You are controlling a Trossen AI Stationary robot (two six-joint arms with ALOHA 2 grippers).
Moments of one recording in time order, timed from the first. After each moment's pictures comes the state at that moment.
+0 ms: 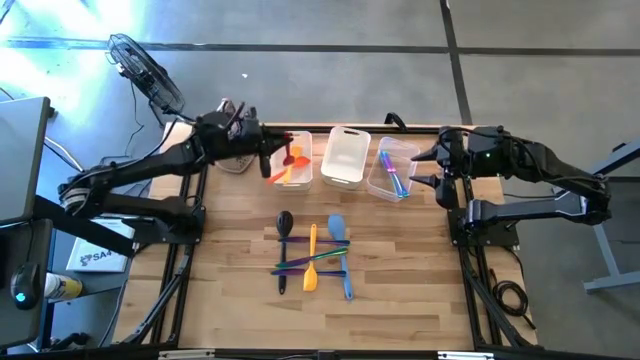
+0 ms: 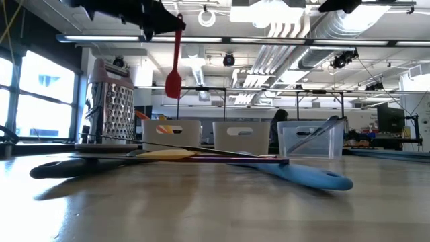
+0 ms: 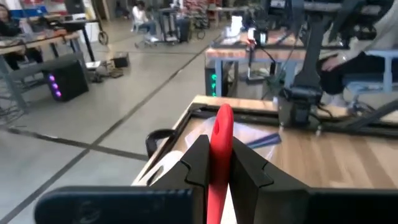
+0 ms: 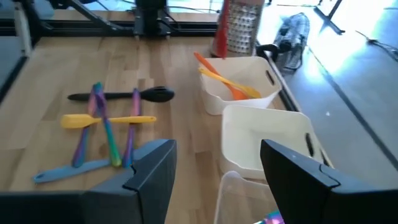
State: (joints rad) left arm 0.48 1.04 0.85 0.13 0.17 0.09; right arm -0.22 0.78 1.11 -0.84 -0.02 -0.10
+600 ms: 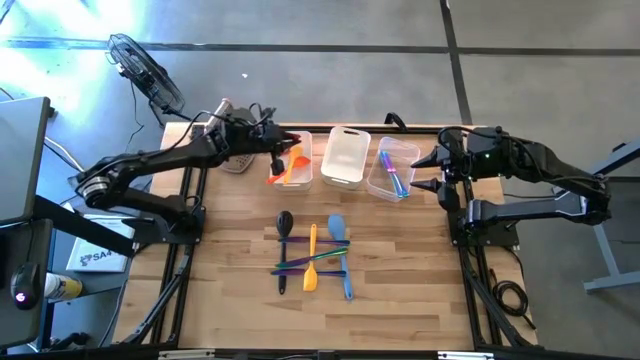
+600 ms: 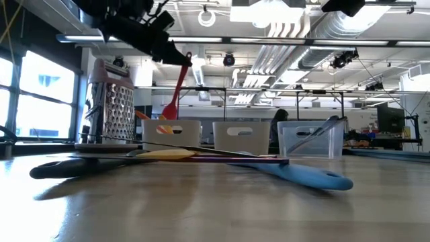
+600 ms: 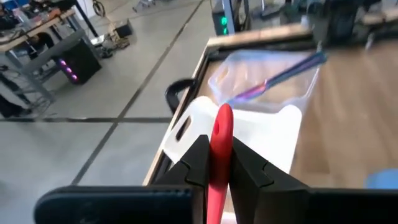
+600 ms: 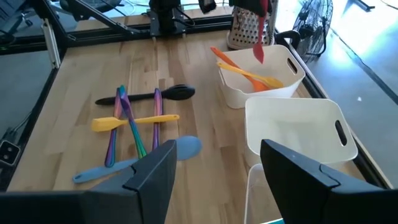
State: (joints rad) left arm 0.56 1.24 0.85 0.13 0.17 0.37; right arm -0.22 0.78 1.11 -0.86 -0.09 0.01
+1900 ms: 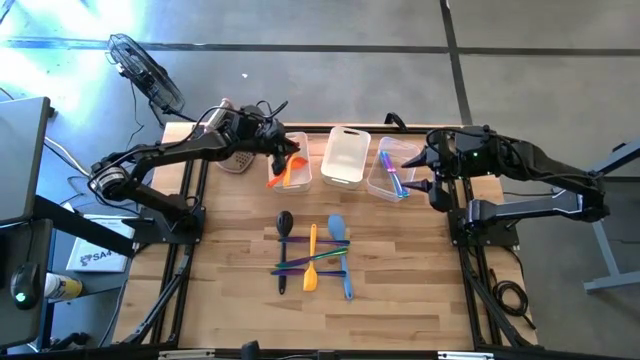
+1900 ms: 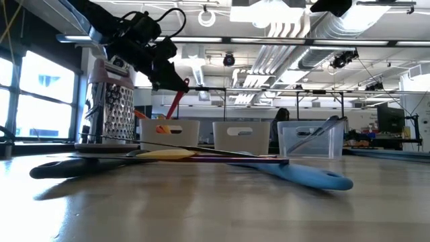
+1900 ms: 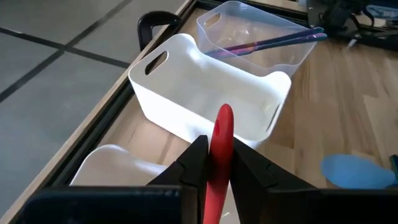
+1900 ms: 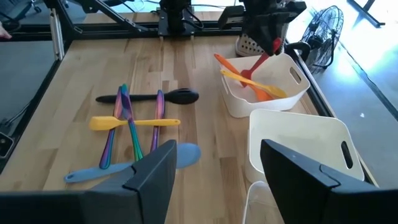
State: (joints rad) left arm 0.65 1.37 0.85 0.05 0.34 0.12; right arm -0.22 0.85 1.11 -0.79 -0.12 -0.08
